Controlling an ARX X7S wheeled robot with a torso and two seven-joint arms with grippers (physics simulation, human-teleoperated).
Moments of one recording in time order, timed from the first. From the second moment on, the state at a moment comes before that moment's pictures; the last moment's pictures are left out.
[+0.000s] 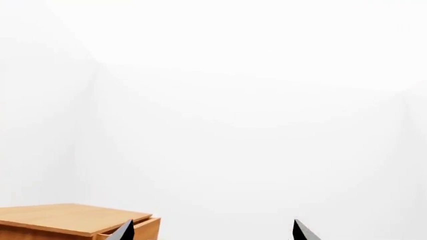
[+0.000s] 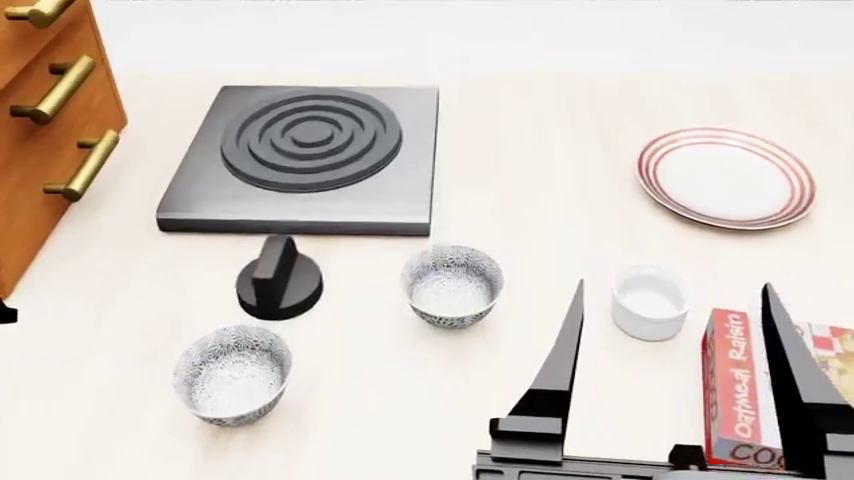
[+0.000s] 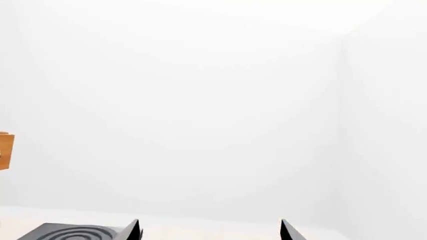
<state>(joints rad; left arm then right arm) -0.26 -0.25 -0.05 0.84 -0.36 -0.41 -0.29 0.08 0.27 -0.09 -0.91 0.09 0.55 0.29</state>
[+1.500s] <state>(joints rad) -0.25 -0.30 -0.01 0.80 -0.38 -0.35 -0.35 0.08 0.31 -0.12 -0.89 0.11 0.54 0.32</state>
